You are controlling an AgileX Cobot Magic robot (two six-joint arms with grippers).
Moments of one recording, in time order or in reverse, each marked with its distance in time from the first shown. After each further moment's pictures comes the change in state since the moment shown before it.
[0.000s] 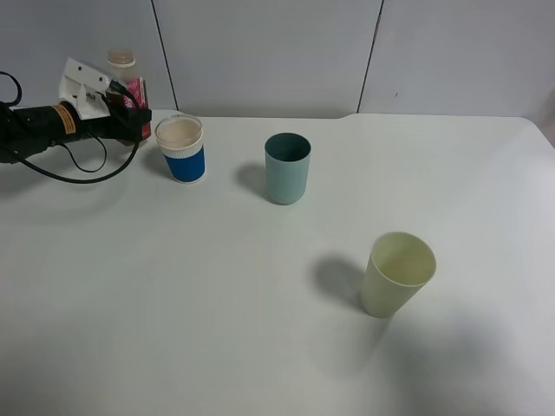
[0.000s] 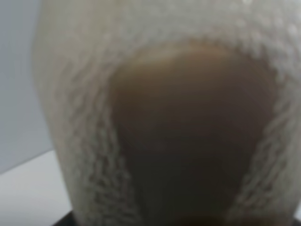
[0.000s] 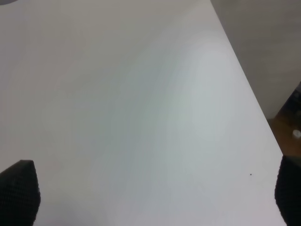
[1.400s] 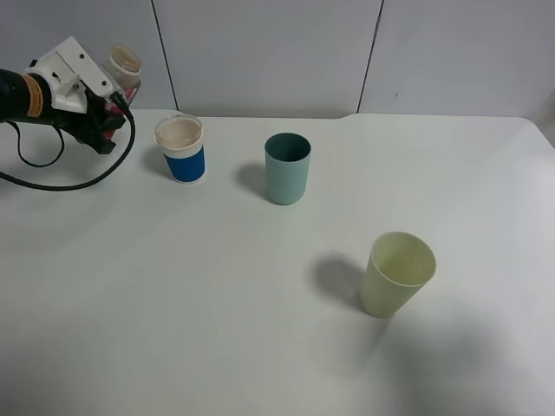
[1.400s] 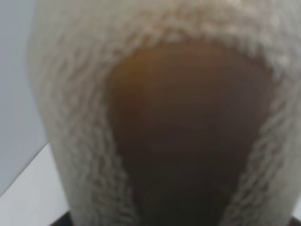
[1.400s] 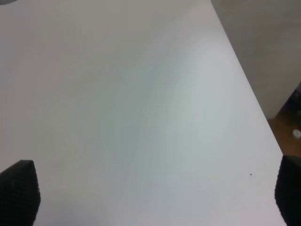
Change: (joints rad) left arm -0.096 -0.398 0.224 0.336 0.475 0.002; right arm 0.000 0.000 0.000 0.000 0.000 0.000
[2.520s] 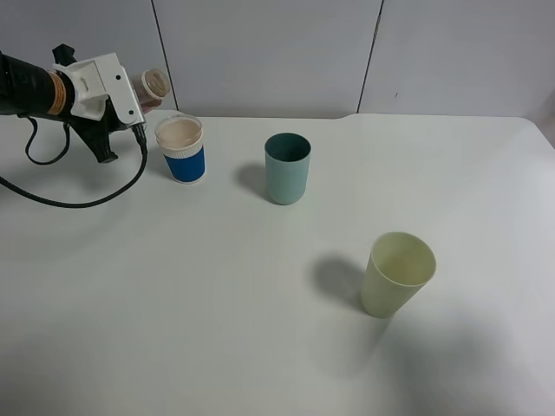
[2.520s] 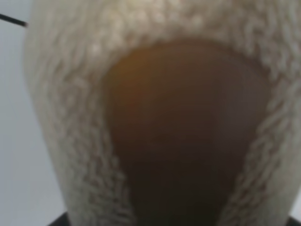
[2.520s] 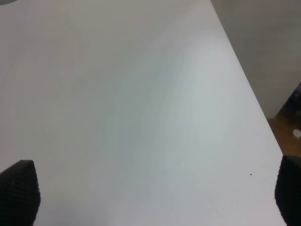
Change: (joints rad) left arm -0.126 -0.039 0.000 0.041 0.200 0.248; right arm 0.000 0.000 0.000 0.000 0.000 0.000
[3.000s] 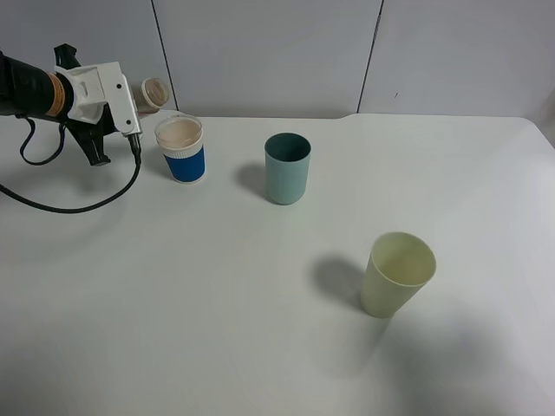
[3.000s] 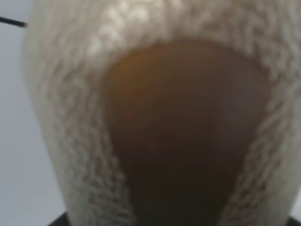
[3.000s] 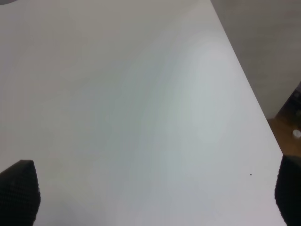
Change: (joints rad) left arm 0.000 0.000 0.000 0.034 0.035 0.069; right arm 0.000 0.000 0.000 0.000 0.000 0.000
